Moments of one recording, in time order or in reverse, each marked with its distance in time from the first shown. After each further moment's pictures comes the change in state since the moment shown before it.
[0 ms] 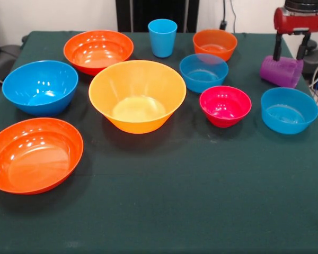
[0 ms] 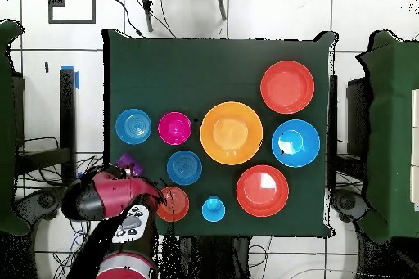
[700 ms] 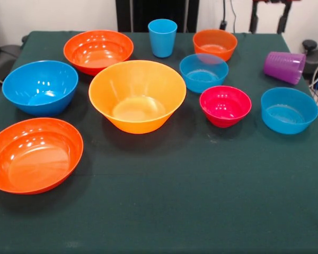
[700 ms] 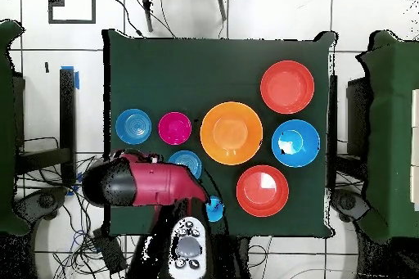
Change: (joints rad) arm -0.229 -0.251 0.027 0.035 -0.001 0.296 0.000
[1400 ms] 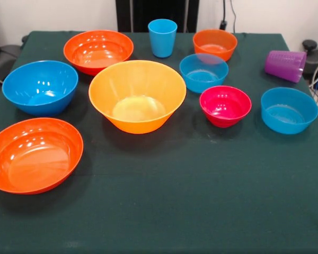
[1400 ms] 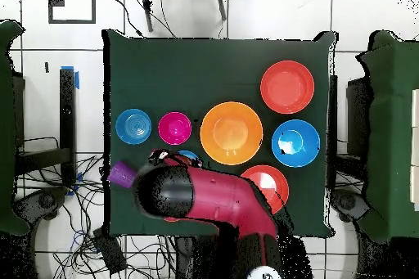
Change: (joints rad) arm -0.270 -0.231 0.046 0.091 -0.078 0.154 0.000
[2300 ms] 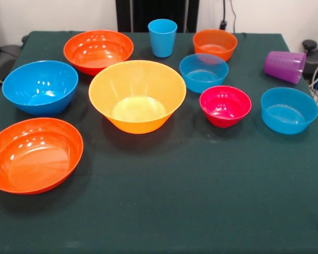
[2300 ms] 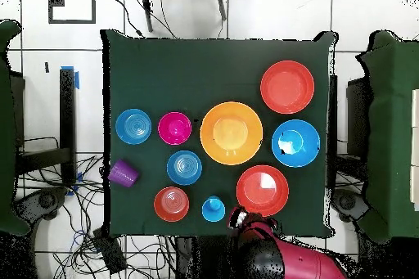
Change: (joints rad) arm -0.511 -0.056 0.105 0.315 -0.428 -0.240 0.000
